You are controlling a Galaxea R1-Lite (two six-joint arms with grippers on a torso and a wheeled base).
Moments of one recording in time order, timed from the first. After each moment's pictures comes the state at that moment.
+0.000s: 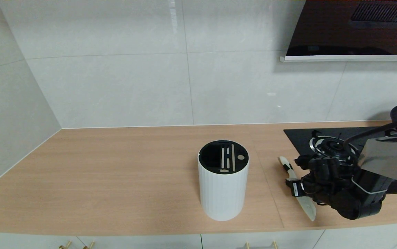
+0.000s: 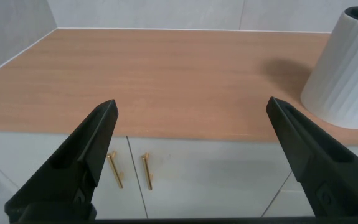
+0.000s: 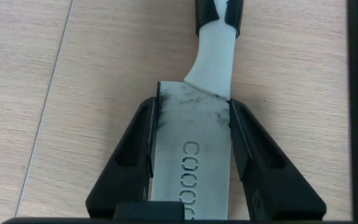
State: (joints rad) left arm 0.00 0.00 0.00 0.00 0.06 -0.02; right arm 0.16 2.37 -0.79 -0.95 -0.05 -0.01
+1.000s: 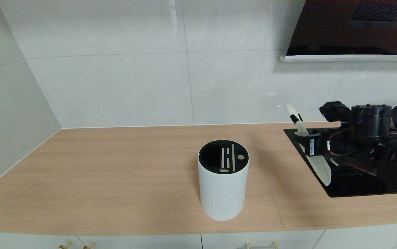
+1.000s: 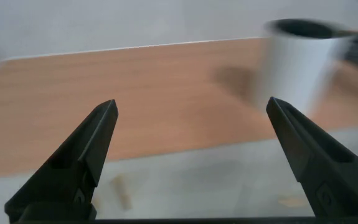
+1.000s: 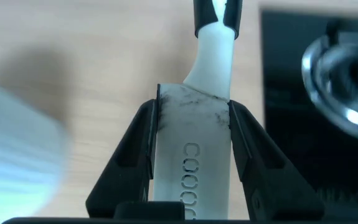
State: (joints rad) left arm 0.00 0.13 -0.22 0.07 -0.26 -0.01; right arm 0.27 1.76 -0.82 -0.67 -0.06 0.01
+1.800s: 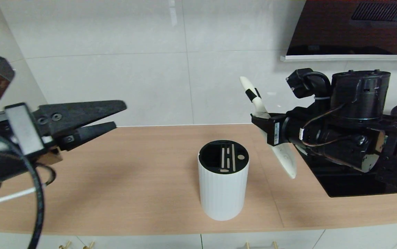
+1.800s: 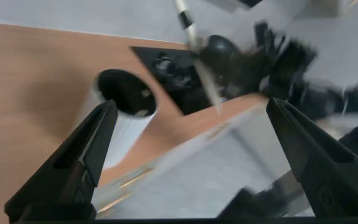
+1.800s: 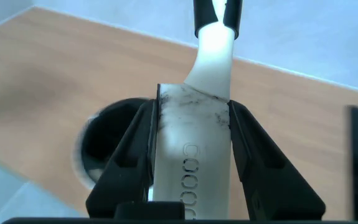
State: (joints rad) left arm -0.33 1.19 -0.75 -0.42 -0.47 -0.64; right arm 0.64 1.68 -1.00 -0.53 -0.17 0.06
